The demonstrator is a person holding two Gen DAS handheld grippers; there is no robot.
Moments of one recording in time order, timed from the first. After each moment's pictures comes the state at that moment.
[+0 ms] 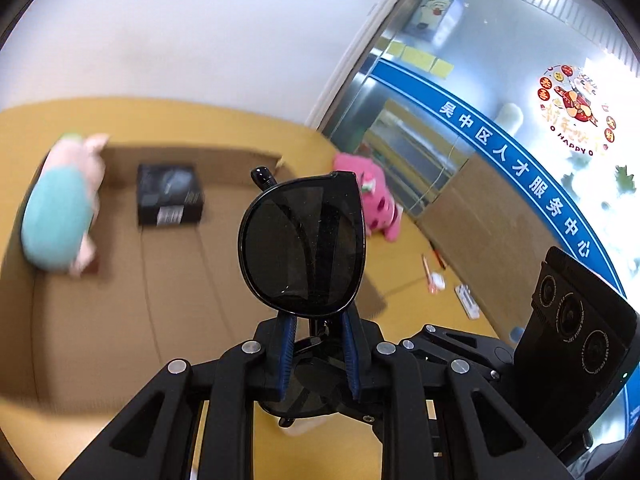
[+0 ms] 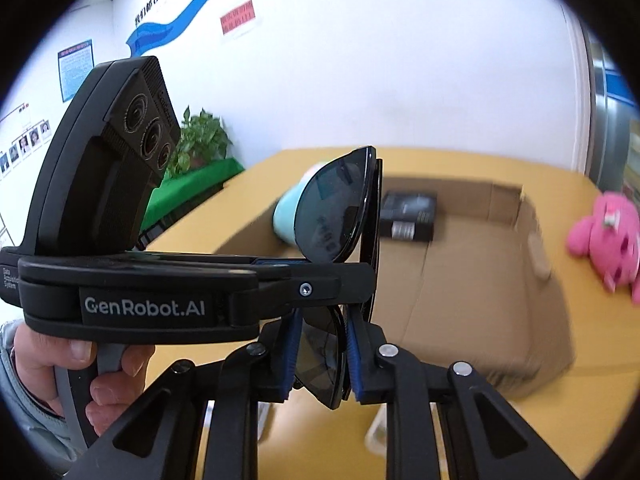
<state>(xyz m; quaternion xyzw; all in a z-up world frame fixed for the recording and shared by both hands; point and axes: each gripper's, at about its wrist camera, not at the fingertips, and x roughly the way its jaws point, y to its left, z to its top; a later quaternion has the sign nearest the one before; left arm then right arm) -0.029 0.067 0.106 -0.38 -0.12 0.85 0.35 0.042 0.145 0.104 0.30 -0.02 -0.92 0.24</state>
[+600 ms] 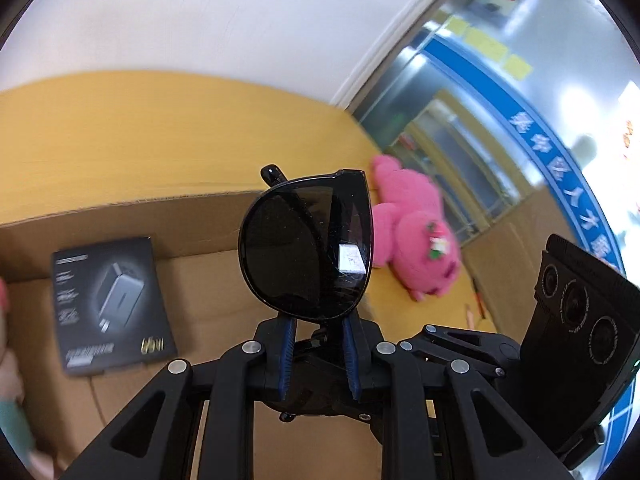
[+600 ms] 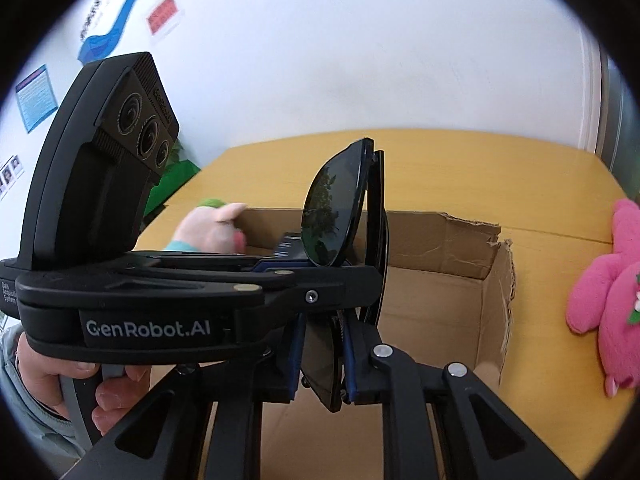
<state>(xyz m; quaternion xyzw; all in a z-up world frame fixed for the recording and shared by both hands) -0.283 0.156 0.053 -0.47 -0.13 0.81 0.33 -0.192 0.232 0.080 0.39 -0.06 -0.89 0.22</state>
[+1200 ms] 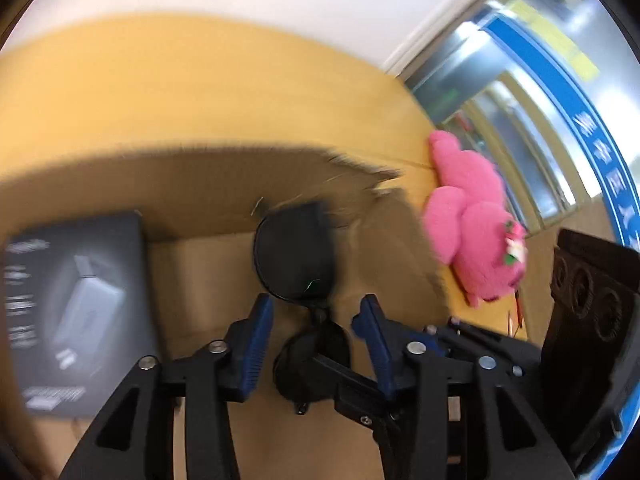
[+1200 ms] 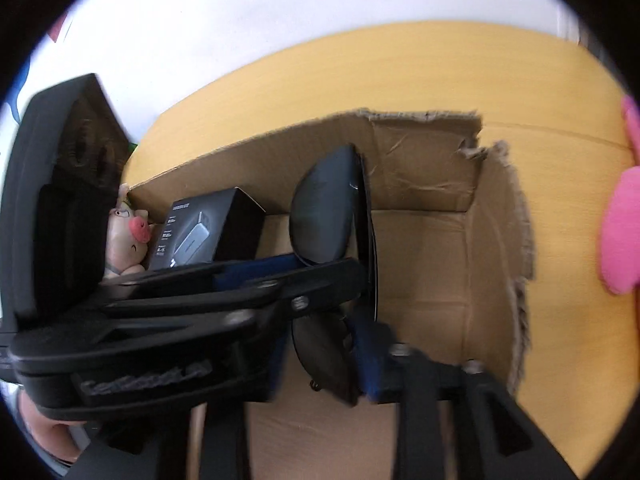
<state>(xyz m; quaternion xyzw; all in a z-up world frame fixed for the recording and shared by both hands) -0.305 0.179 0.015 -0.52 -0.12 0.80 0.29 -0.258 0.254 0.006 0.52 -0.11 -0.83 0.16</state>
